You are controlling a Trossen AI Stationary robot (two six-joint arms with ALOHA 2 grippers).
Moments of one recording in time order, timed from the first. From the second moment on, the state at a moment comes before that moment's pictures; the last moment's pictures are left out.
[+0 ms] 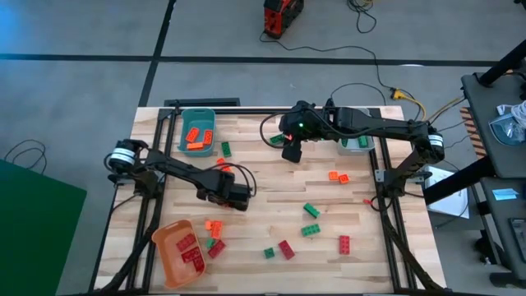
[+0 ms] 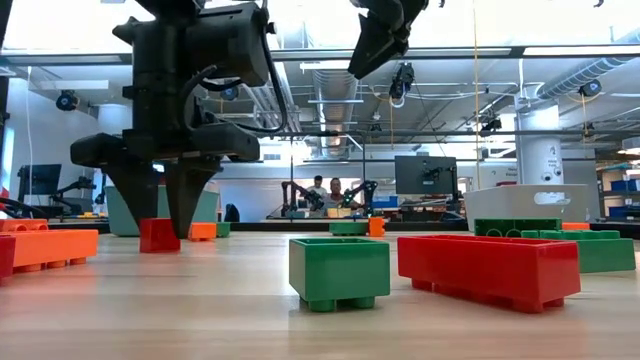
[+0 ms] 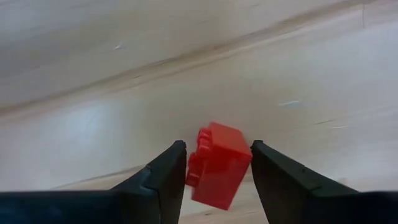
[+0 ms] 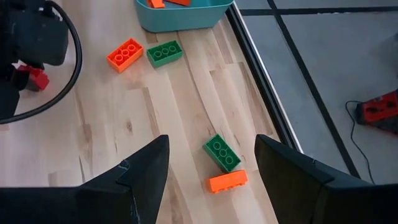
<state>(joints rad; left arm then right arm) -0.16 1.75 1.03 -0.80 -0.07 -1.46 -0.18 1.62 1.60 -0.81 0.22 -0.07</state>
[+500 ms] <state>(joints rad) -0.16 1.79 1.03 -0.77 -0.04 -1.37 -0.18 1.62 1.60 -0.81 0.23 -0.05</state>
